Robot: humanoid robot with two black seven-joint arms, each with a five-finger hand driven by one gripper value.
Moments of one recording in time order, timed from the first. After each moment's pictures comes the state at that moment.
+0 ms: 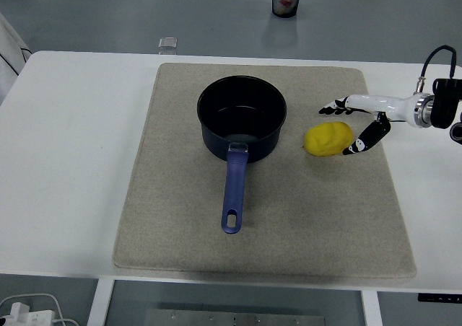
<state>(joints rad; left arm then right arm) 0.02 0.00 0.01 -0.13 0.05 0.02 0.02 1.22 -0.57 -0.06 0.99 -1.09 0.24 0.21</state>
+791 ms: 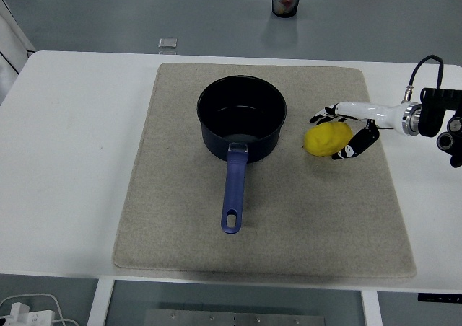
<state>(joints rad) 0.02 0.00 0.01 -0.13 0.05 0.02 0.02 1.18 -0.54 -0.06 0.99 -1.08 0.20 0.21</state>
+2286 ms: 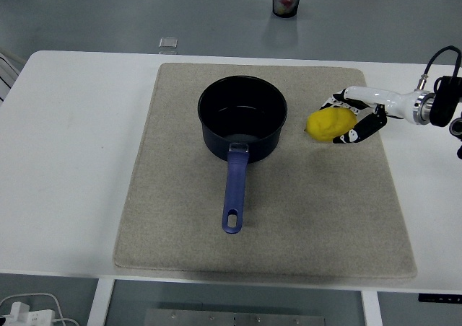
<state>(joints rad) 0.02 0.00 0.01 -0.13 0.05 0.02 0.02 1.24 -0.59 -0.04 0.99 -0.92 0.21 0.21</state>
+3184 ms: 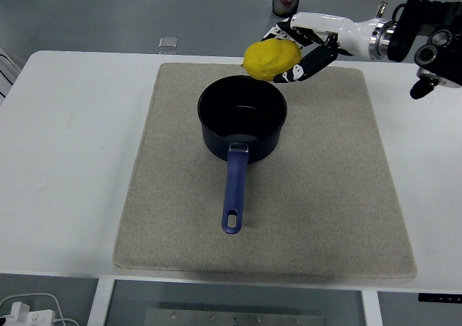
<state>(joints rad) 0.02 0.00 0.01 -0.13 0.05 0.02 0.02 1.45 -0.40 -0.05 0.98 -0.71 0.22 0.19</state>
